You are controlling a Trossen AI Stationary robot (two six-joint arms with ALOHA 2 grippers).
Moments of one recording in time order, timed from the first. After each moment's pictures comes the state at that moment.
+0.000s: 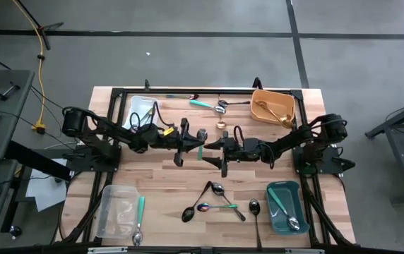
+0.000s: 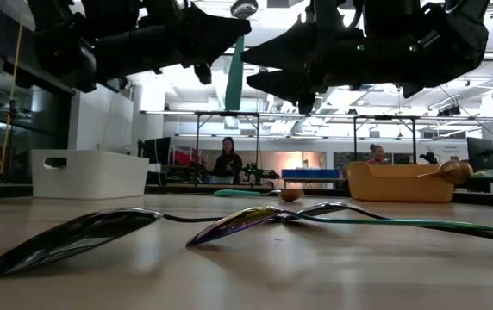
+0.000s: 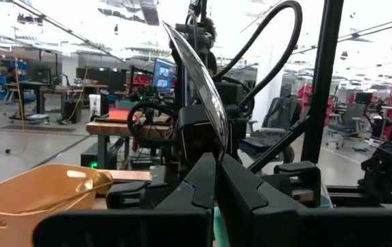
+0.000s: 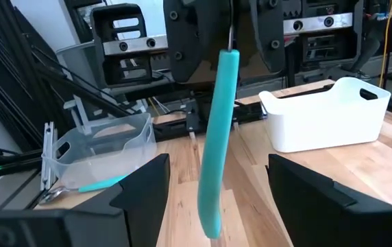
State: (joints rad) left arm 0.05 1.64 0.53 1.35 0.13 -0.11; right arm 0.10 1.72 0.63 1.08 0.13 0.20
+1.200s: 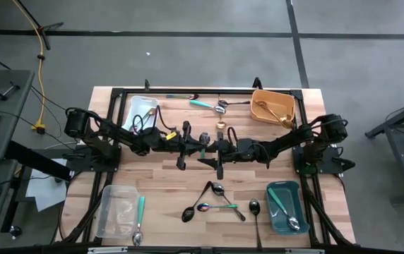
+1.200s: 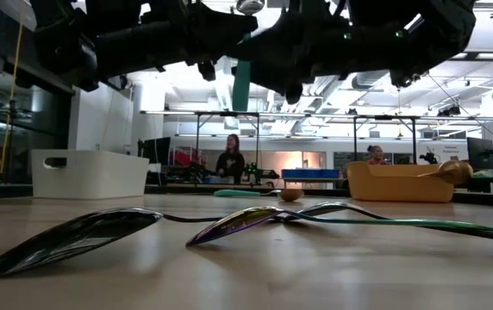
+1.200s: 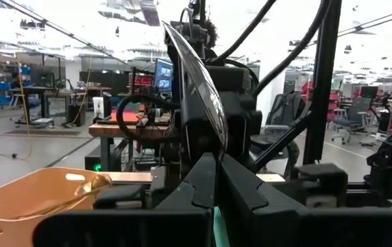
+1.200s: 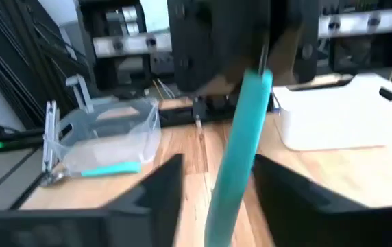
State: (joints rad) left arm 0.00 1.67 0.56 1.35 0.08 -0.06; right arm 0.11 1.72 0.73 0.91 0.10 0.16
